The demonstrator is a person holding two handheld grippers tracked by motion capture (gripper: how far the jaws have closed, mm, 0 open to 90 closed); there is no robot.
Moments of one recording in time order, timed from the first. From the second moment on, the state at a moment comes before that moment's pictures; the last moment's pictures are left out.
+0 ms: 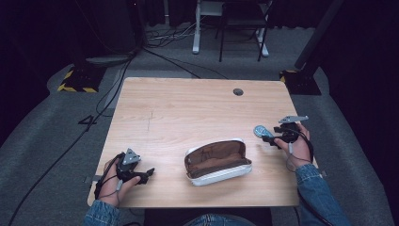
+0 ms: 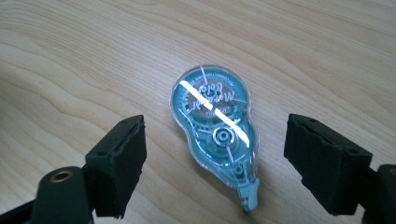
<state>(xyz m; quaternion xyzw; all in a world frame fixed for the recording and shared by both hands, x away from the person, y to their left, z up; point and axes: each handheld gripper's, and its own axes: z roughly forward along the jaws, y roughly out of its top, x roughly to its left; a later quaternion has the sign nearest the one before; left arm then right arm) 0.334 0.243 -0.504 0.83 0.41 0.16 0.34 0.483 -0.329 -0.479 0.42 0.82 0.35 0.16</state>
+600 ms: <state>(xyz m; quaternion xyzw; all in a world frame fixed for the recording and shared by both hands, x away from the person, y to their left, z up) 0.331 0.245 -0.504 0.83 0.41 0.16 0.34 0.498 -0.316 -0.489 0.42 0.84 0.31 0.15</state>
